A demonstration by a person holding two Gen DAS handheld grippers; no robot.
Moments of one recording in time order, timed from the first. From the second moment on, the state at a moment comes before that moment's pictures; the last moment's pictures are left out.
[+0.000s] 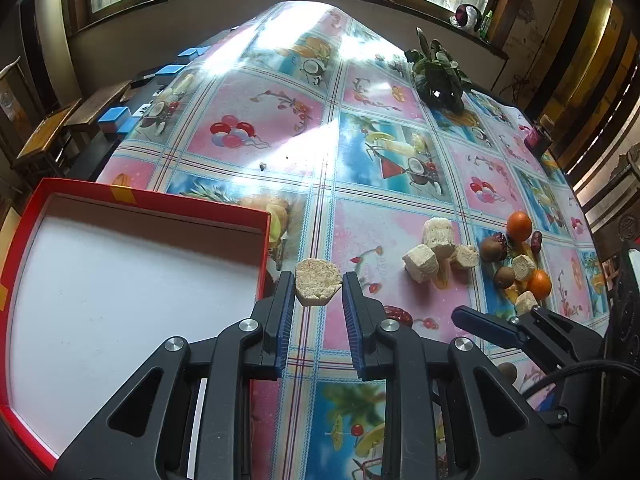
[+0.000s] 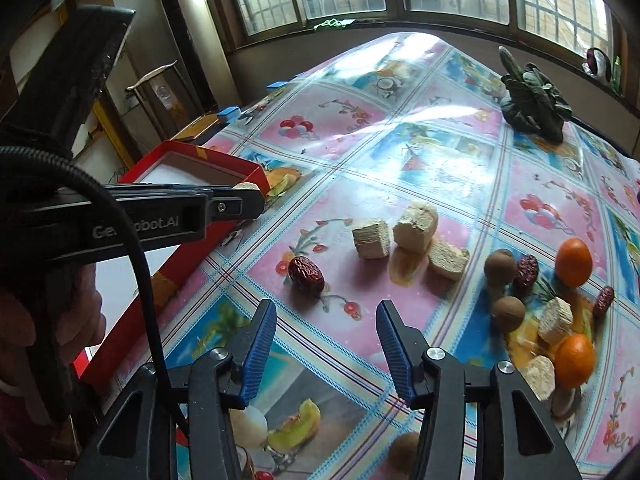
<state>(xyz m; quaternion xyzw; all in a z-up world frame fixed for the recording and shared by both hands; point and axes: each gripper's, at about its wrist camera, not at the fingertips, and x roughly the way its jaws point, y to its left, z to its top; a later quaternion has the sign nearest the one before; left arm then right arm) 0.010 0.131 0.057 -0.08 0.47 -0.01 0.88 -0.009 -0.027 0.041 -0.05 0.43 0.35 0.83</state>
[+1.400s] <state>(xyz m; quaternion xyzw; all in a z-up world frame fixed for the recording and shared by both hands) -0.044 0.239 0.049 -0.09 0.47 0.12 0.87 -0.013 0.110 0.062 -0.09 0.40 0.43 0.80</state>
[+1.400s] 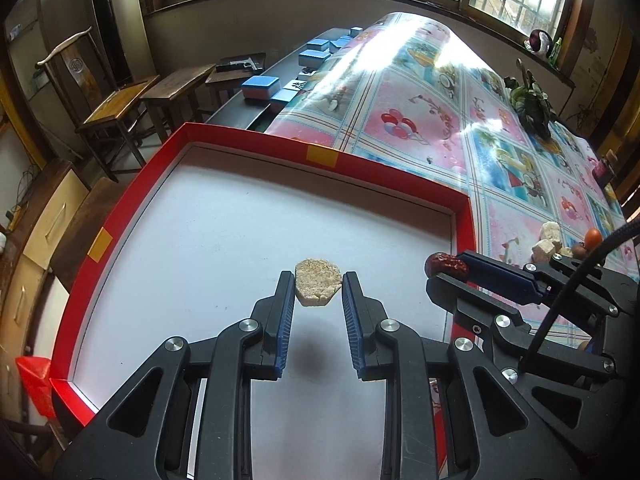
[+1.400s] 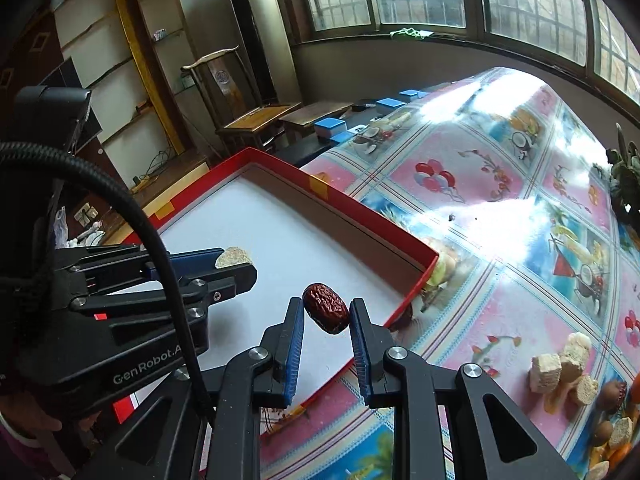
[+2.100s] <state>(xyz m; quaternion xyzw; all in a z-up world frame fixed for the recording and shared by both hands) -0.053 0.246 0.048 -0.09 0.46 0.15 0.87 -0.013 0.111 0.059 -0.08 0.41 0.42 0.81</state>
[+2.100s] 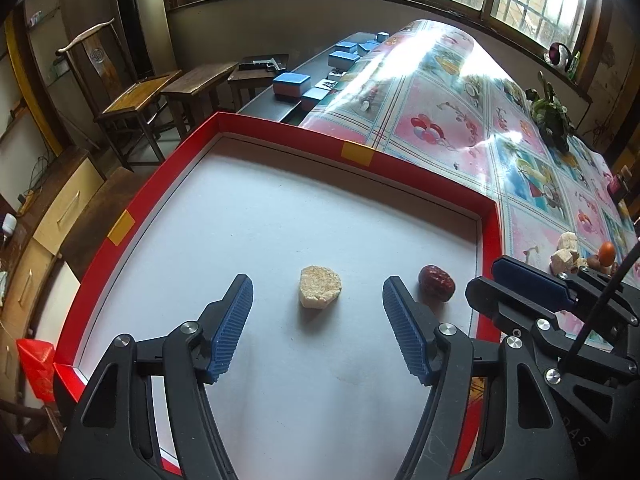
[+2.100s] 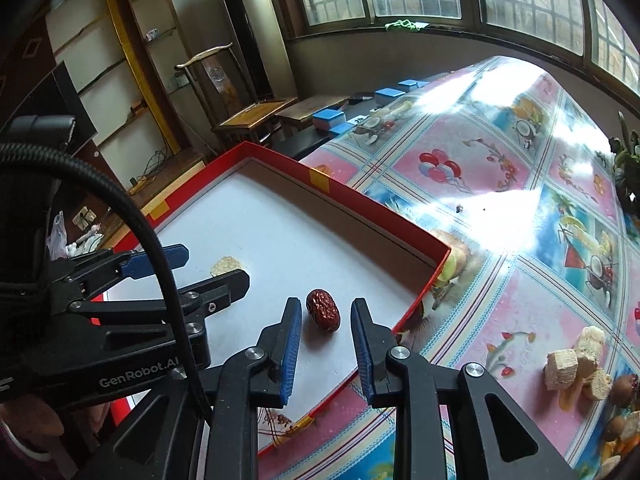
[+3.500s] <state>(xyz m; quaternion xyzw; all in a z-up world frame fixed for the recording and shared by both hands) -0.042 -0.008 0.033 0.04 0.48 -0.12 0.87 -0.023 -0.170 0.040 0.04 0.44 0.20 0.87</state>
